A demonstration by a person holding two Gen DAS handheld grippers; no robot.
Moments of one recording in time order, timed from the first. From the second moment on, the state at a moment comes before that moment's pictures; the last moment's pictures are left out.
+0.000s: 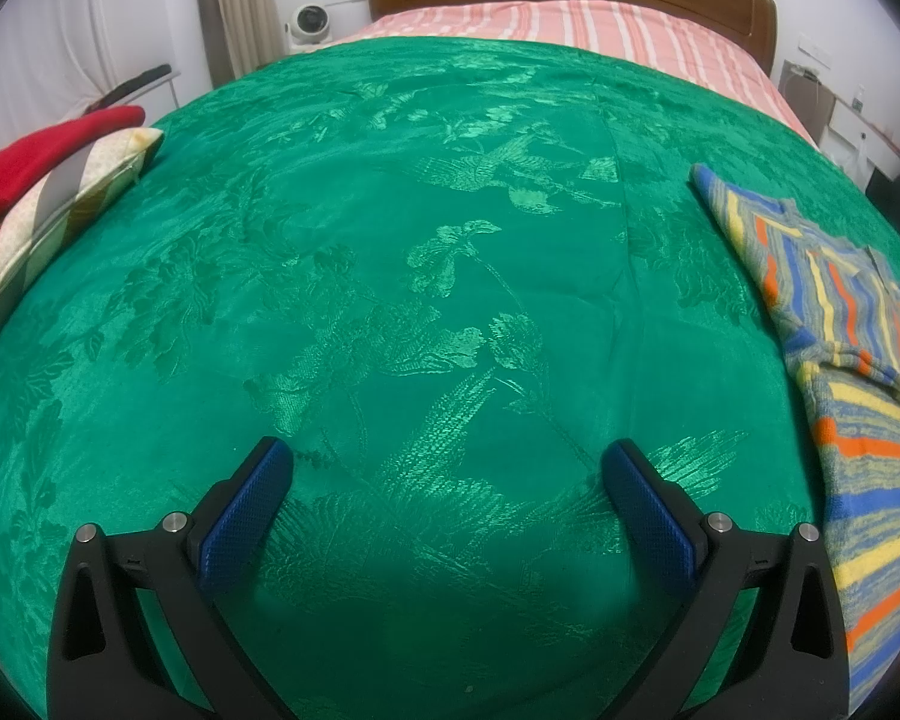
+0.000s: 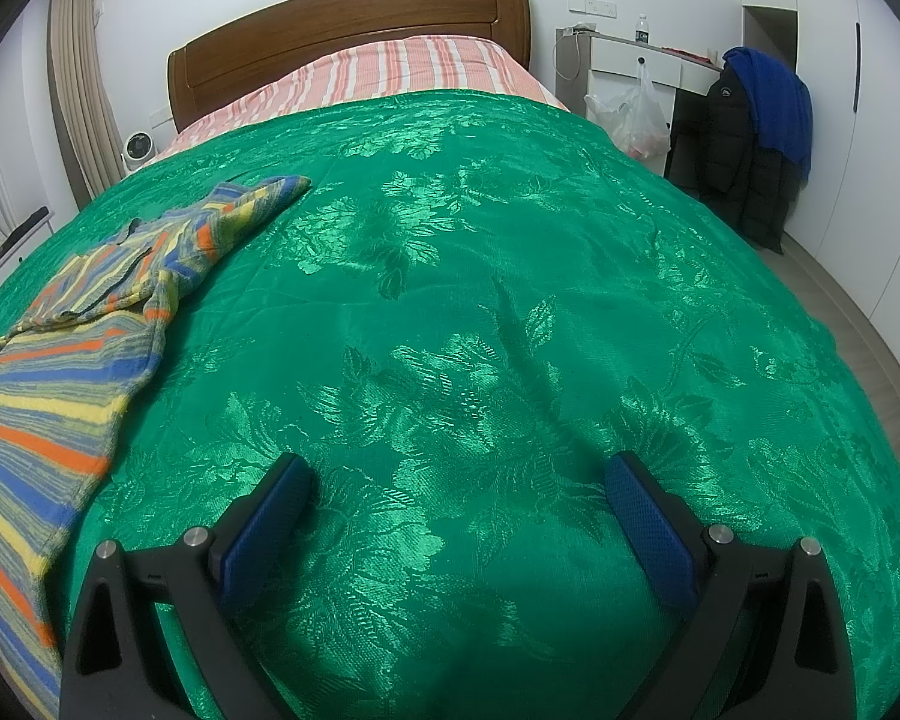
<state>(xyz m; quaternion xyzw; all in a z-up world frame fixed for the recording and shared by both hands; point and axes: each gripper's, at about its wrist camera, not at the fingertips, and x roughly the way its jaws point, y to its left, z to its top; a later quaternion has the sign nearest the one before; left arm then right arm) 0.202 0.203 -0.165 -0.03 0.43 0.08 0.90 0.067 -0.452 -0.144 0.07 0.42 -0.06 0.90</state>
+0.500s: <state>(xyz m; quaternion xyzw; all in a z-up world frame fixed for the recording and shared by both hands) 0.202 0.202 -0.164 -0.03 0.44 0.08 0.90 0.067 -0.453 -0.144 0.07 0.42 -0.06 0.90</state>
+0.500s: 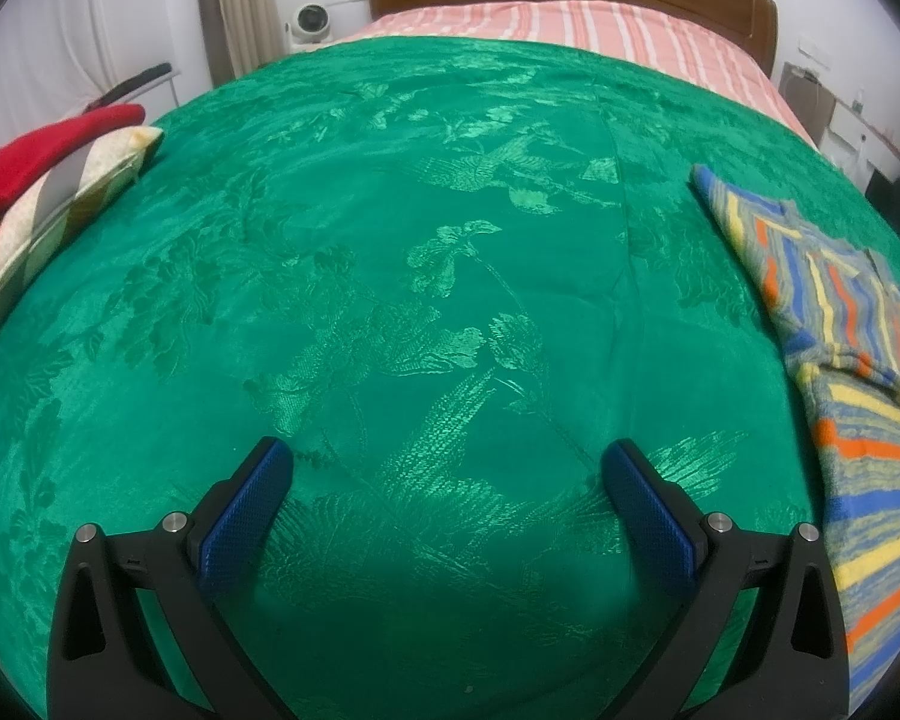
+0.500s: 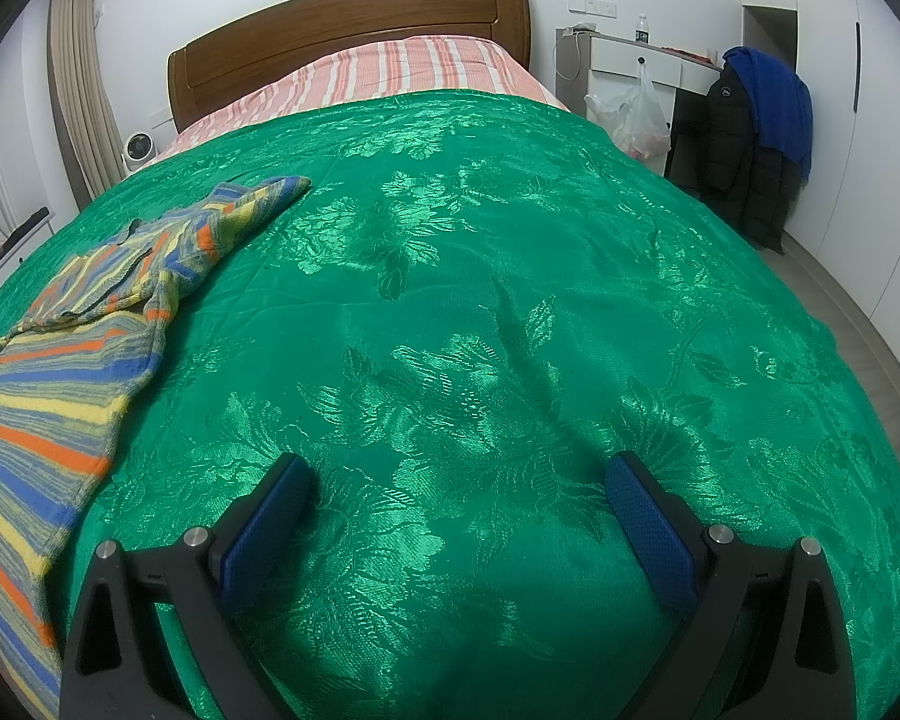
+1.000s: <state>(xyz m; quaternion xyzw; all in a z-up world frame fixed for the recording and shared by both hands) 0.127 0.192 -0.105 -0.10 0.47 -0.02 0.88 0.075 -0.449 -0.142 0.07 0.44 -0.05 0.90</state>
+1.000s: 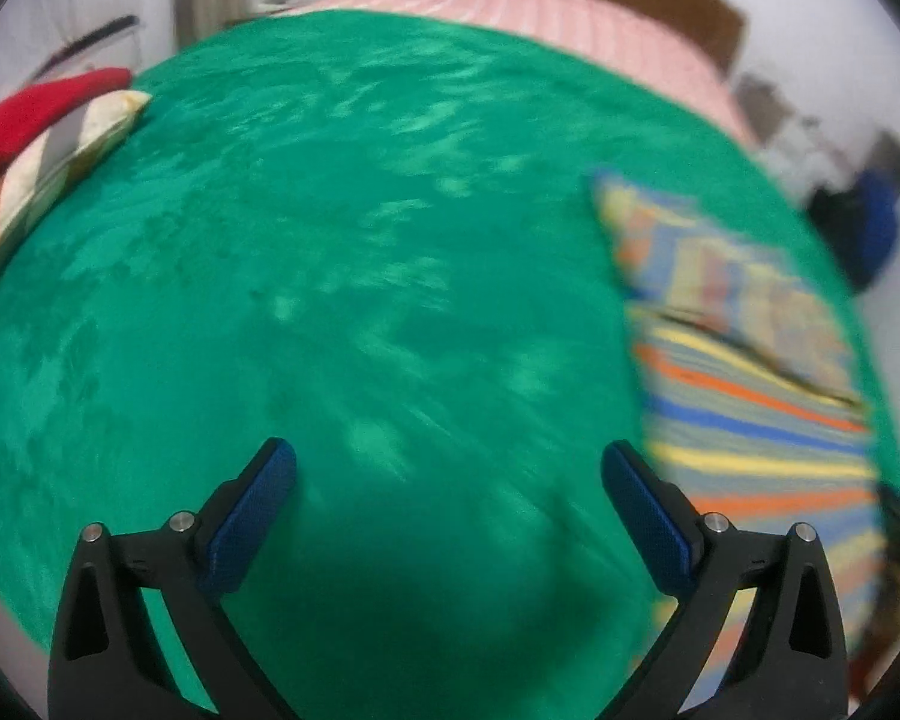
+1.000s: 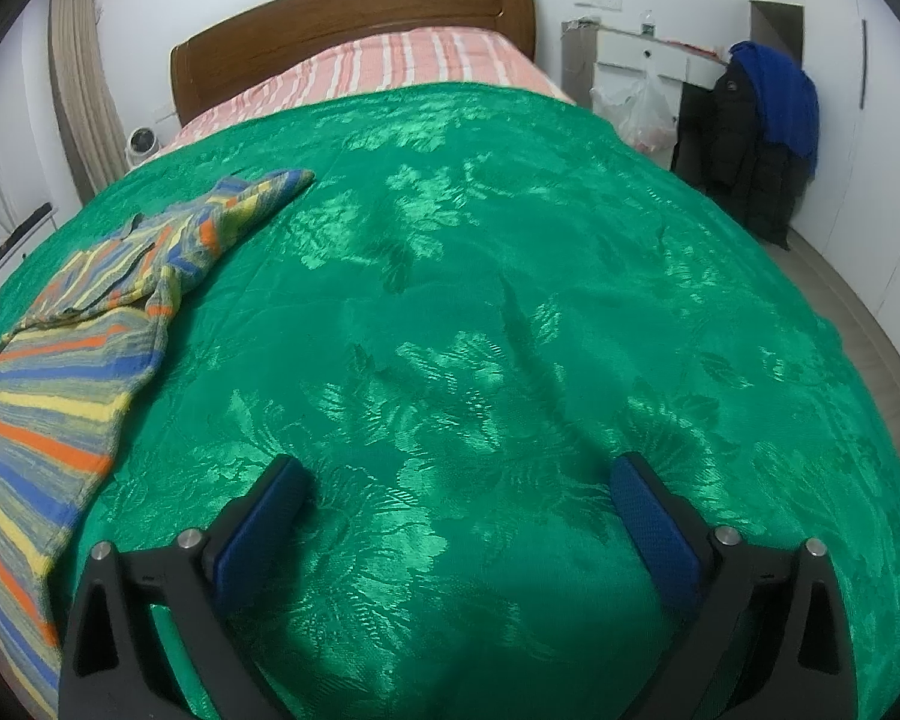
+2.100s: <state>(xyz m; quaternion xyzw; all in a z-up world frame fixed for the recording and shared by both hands) 0.020 0.110 -0.103 -0.12 0.57 -0.21 0.79 0.014 -0.307 -0.076 0.25 0.53 0.22 0.78</state>
